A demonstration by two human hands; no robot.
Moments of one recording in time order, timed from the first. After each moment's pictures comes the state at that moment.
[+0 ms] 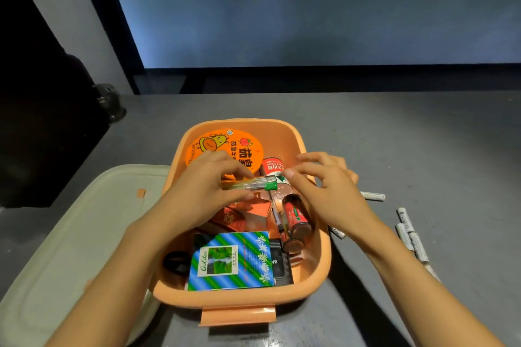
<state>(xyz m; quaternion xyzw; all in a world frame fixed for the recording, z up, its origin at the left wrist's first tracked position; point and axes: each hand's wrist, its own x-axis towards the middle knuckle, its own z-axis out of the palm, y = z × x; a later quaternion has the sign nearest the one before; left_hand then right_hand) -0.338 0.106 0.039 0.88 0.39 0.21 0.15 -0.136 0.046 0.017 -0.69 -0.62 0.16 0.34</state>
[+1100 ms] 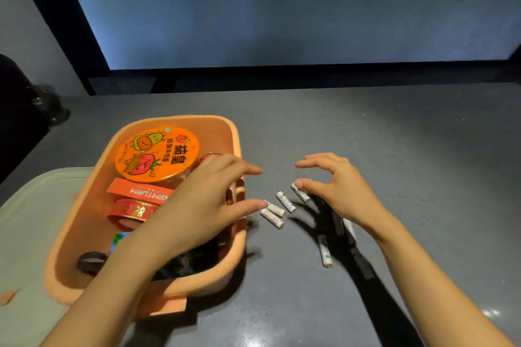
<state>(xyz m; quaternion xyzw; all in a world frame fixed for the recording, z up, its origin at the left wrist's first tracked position) -0.248 0.046 0.043 0.91 0.30 0.22 0.18 -0.015 0.002 0.004 -0.69 -0.60 0.18 0.35</state>
